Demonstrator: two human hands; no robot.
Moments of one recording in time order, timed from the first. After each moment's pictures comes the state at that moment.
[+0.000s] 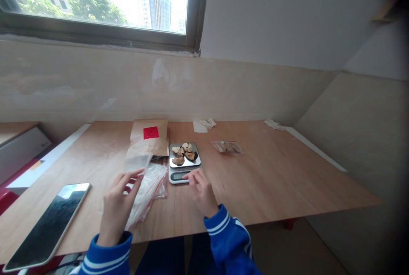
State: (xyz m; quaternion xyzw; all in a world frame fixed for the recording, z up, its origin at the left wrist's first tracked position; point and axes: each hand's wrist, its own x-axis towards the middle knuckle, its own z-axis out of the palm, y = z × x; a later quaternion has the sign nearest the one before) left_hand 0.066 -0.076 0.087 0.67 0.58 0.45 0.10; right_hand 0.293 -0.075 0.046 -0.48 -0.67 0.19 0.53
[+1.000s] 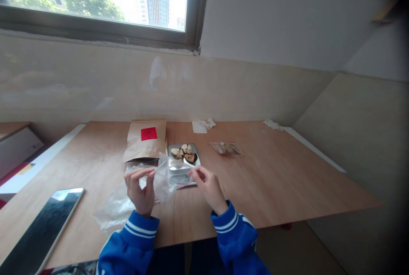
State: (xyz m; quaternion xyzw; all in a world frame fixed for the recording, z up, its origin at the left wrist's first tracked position) left_hand 0.118 -0.030 0.047 0.59 0.43 0.68 -0.09; right_hand 0.309 -0.059 0.067 -0.53 -0.62 0.30 0.49
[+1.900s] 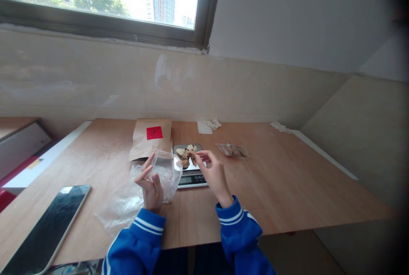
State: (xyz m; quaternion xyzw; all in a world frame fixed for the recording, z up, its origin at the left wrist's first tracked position) left_hand 0.125 -0.015 0.025 0.61 0.34 0.71 0.07; right_hand 0.307 -0.023 0.078 -0.56 -0.62 0.17 0.52
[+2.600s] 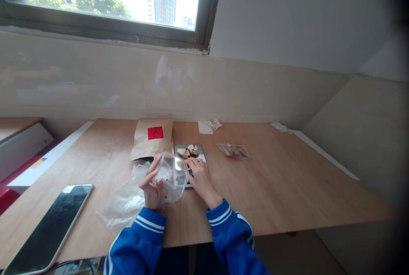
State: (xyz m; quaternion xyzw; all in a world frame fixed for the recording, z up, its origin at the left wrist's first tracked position) left_hand 0.124 -0.014 0.017 0.64 0.26 0.72 0.09; right_hand 0.286 -0.013 0.035 -0.54 -0.77 0.04 0.33
